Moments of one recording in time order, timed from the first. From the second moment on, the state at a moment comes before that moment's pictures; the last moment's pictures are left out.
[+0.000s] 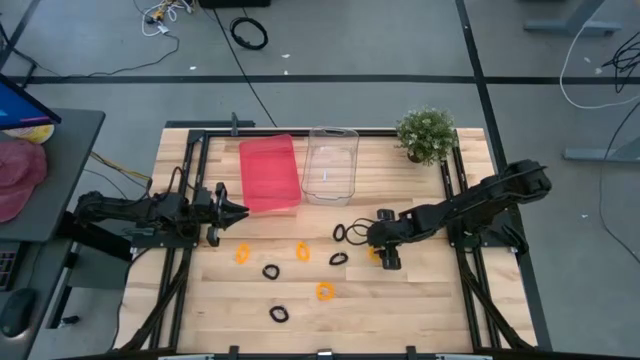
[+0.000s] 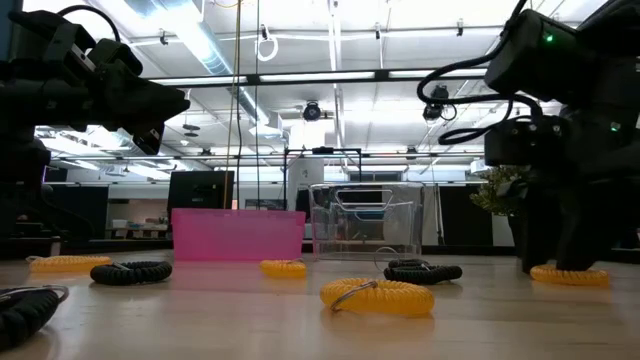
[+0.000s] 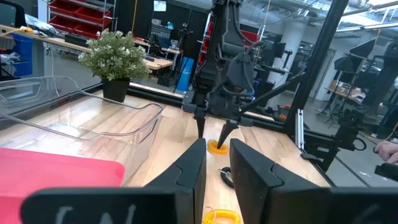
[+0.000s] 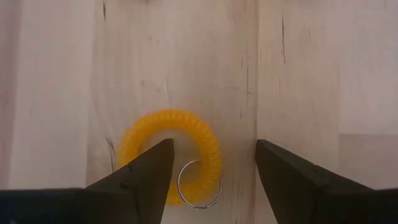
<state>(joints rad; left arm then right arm) -0.14 0.01 0.01 0.06 -0.21 -0.25 0.21 1.55 0.61 -0.26 0.06 0.15</state>
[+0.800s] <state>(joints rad) -0.14 0.01 0.01 0.06 -0.21 -0.25 0.23 1.53 0.61 -0.33 -0.01 0.27</state>
